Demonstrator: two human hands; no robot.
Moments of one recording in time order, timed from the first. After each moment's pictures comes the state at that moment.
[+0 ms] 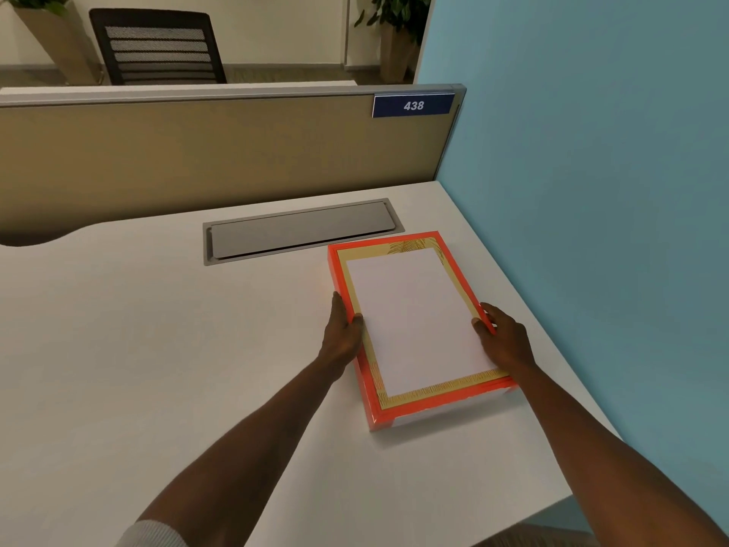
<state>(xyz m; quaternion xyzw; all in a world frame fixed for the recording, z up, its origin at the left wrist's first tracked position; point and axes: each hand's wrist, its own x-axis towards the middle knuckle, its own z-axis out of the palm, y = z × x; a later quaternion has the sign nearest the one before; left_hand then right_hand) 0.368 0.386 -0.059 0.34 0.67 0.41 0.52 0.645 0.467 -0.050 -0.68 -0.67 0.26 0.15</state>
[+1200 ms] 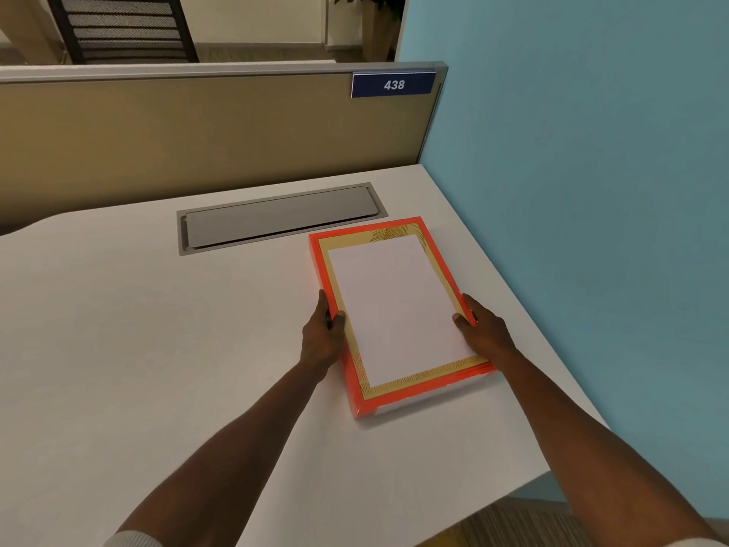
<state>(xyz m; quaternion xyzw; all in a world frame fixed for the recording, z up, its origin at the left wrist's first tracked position) 0.370 0.377 -0.094 0.35 0.70 0.40 0.48 0.650 0.463 -0.059 -0.68 -0.67 0.29 0.06</state>
